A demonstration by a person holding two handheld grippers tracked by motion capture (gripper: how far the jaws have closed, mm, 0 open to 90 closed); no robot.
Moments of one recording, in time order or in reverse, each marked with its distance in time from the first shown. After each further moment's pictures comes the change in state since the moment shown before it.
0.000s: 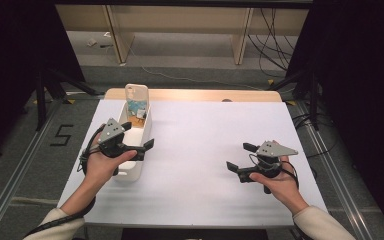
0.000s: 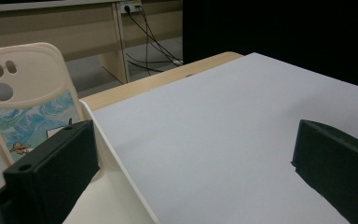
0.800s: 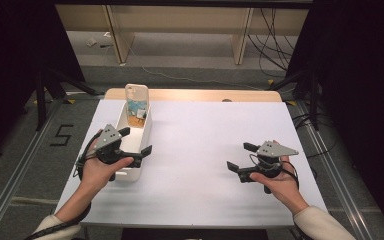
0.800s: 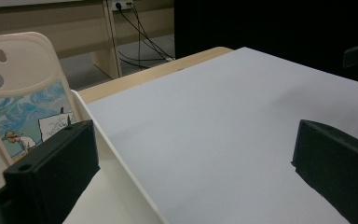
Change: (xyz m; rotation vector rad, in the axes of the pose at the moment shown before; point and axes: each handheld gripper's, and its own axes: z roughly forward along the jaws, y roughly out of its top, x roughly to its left) left arm -0.004 -0.011 -0.012 0.008 -0.029 0.004; right arm 0.000 0.000 0.000 -0.001 -0.001 -0.004
